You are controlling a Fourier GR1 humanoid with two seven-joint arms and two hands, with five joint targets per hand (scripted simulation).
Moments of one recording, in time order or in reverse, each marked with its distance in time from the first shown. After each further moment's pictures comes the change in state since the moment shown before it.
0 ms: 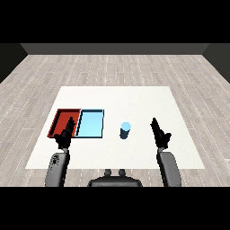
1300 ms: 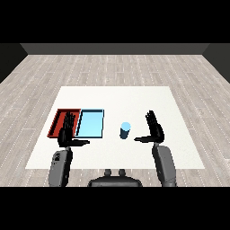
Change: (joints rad) left arm -0.045 -0.067 0.032 -0.032 0.074 -0.101 -0.363; right arm -0.113 0.063 -0.025 0.021 -0.123 0.132 -0.185
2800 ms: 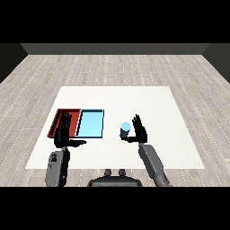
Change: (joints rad) left arm 0.007 0.014 0.040 -0.029 0.050 -0.034 0.016; right arm -0.089 0.045 0.210 0.317 -0.195 -0.182 -0.171
